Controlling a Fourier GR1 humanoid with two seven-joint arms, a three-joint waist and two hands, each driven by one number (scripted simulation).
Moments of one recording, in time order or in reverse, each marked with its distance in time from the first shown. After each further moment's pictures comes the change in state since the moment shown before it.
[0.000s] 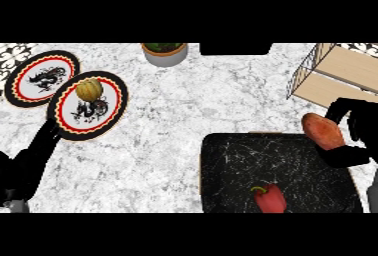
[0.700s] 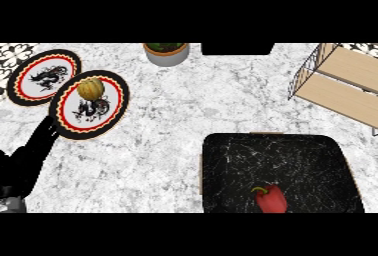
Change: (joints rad) left arm -0.019 0.009 0.018 0.007 0.003 -0.022 0.015; right arm -0.134 -0.036 -0.364 -0.429 -0.464 0.226 0.383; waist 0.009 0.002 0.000
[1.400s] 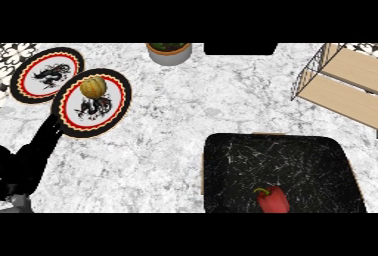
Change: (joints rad) left arm -0.016 -0.019 -0.001 0.010 -0.019 -0.003 -0.013; right arm -0.275 -0.344 -0.045 0.251 0.013 0.011 0.059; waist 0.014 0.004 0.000
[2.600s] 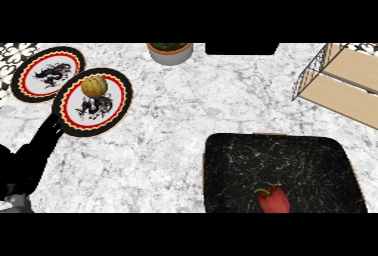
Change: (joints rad) left arm 0.001 -0.014 0.013 -0.026 -0.017 -0.015 0.027; right arm -0.142 -0.118 0.121 0.727 0.253 -0.320 -0.391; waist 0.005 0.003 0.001
